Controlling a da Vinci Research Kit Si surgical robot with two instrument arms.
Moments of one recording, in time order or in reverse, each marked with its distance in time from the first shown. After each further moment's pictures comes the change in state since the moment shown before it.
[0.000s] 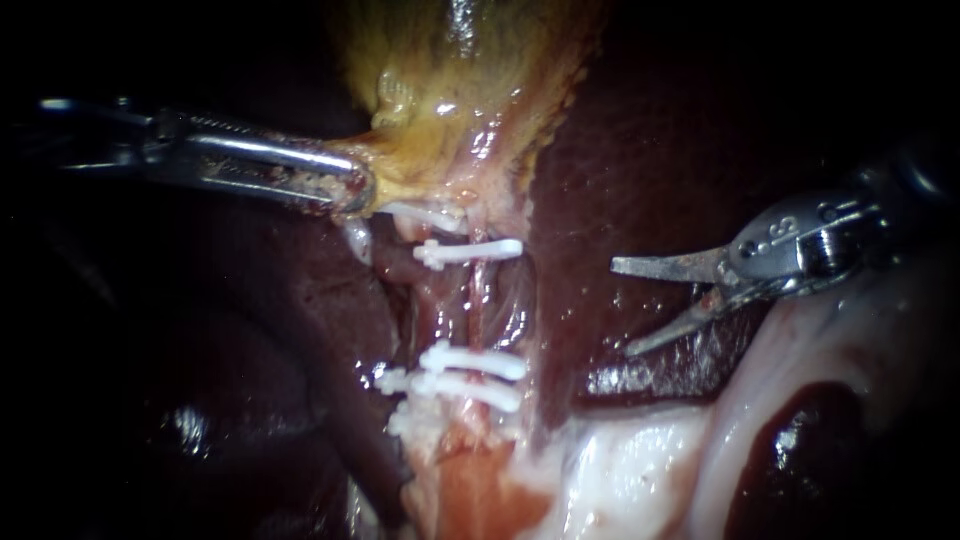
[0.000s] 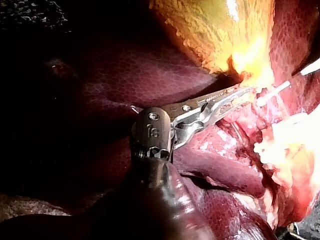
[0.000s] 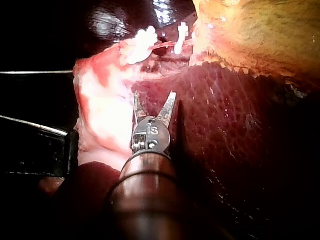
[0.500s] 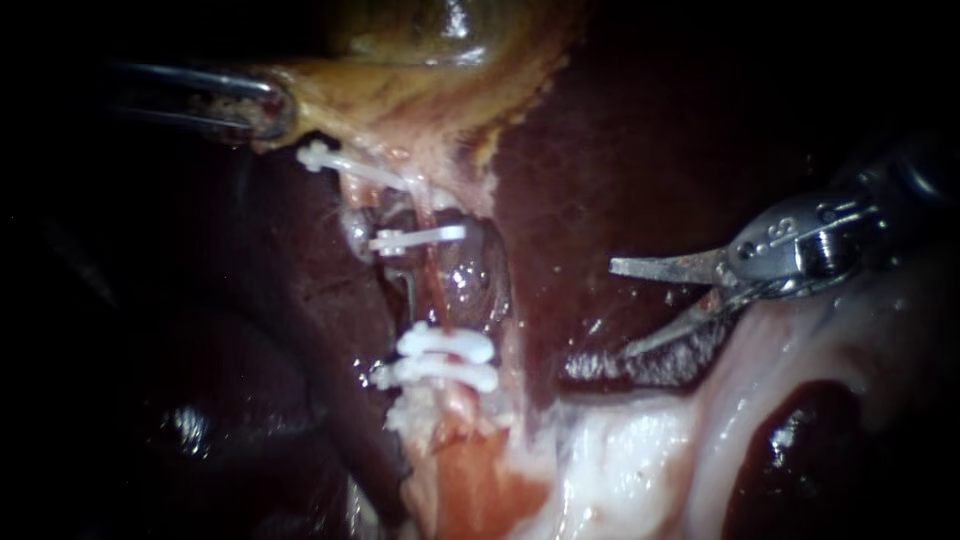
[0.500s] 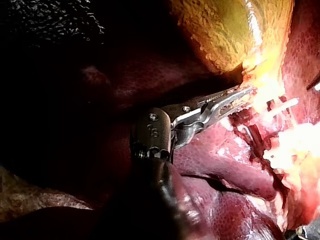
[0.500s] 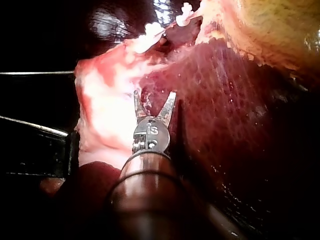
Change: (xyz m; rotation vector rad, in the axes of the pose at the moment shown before) right arm 0.000 0.000 0.000 0.000 0.000 -0.001; left arm 0.006 0.001 -0.008 0.031 0.029 -0.007
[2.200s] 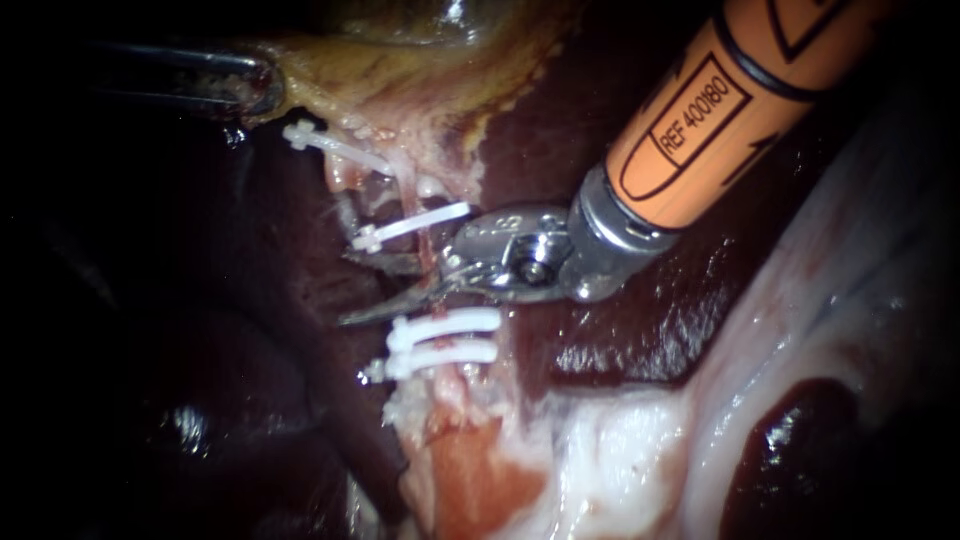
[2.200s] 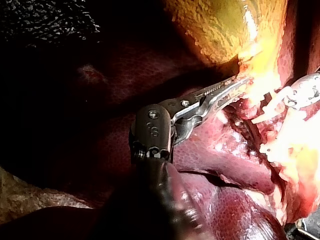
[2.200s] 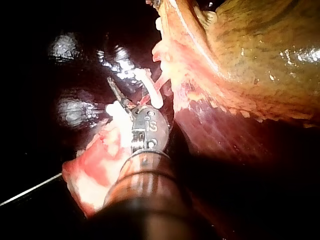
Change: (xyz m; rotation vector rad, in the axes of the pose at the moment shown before) right arm 0.011 0.001 0.017 0.379 0.344 0.345; left arm 0.000 0.001 0.001 0.119 0.001 0.041
